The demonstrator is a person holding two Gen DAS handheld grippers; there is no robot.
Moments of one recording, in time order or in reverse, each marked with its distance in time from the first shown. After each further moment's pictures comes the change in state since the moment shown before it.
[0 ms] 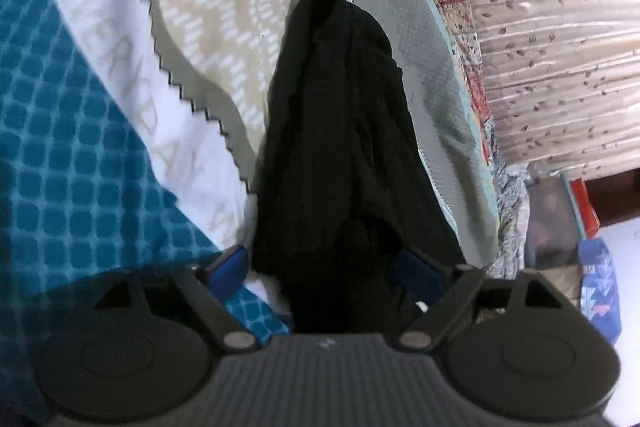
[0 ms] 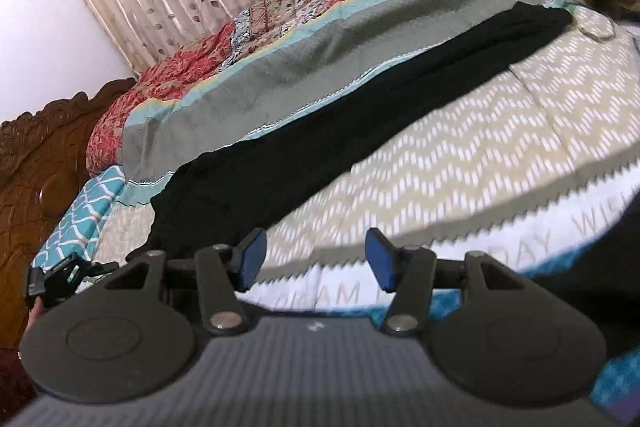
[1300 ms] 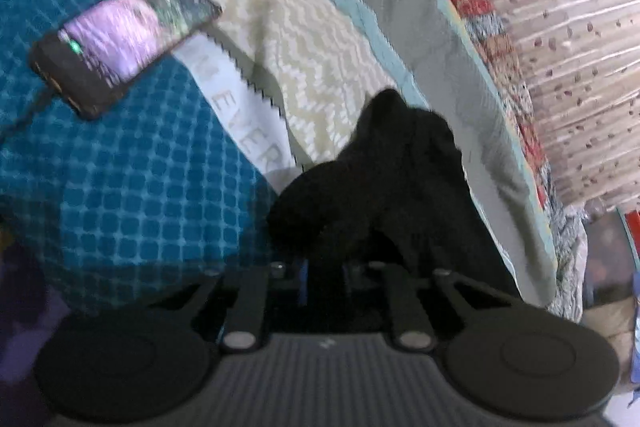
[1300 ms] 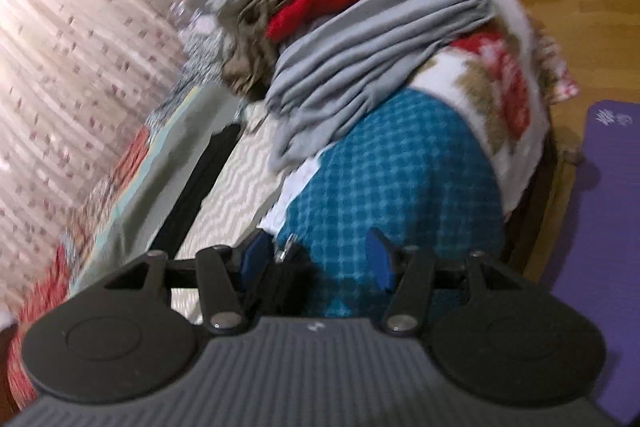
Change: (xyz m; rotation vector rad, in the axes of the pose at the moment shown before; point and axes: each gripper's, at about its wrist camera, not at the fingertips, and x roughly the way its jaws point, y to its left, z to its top) left arm -0.090 0.011 0.010 0.024 -0.177 0.227; right arm -0.120 -0.170 -0.037 0.445 -0.403 -0.427
